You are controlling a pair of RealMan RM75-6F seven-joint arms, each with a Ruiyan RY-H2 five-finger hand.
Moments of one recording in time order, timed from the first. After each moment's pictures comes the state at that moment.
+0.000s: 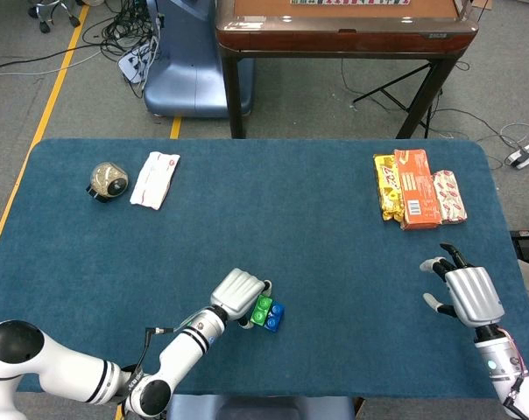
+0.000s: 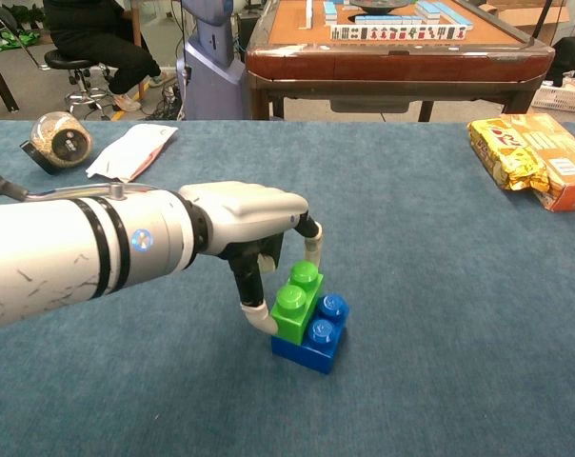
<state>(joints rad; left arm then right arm) -1.10 -1.65 -0.11 -1.83 0.62 1.07 0.78 0.20 -1.20 0.04 -1.48 -1.55 1.37 -0.02</state>
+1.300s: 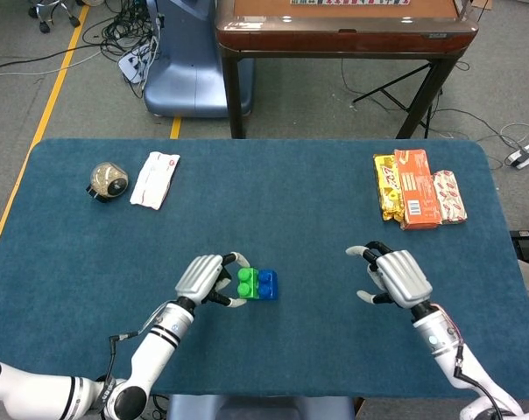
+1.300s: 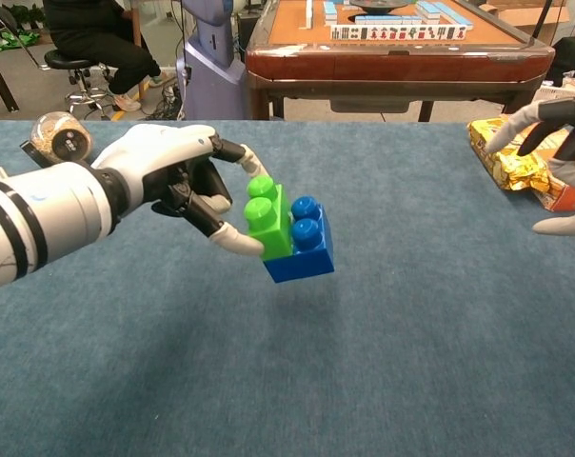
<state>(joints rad) -0.80 -1.63 -0.19 -1.82 0.87 1.16 0.24 0.40 -1.24 0.11 -1.72 -1.48 1.13 -0.01</state>
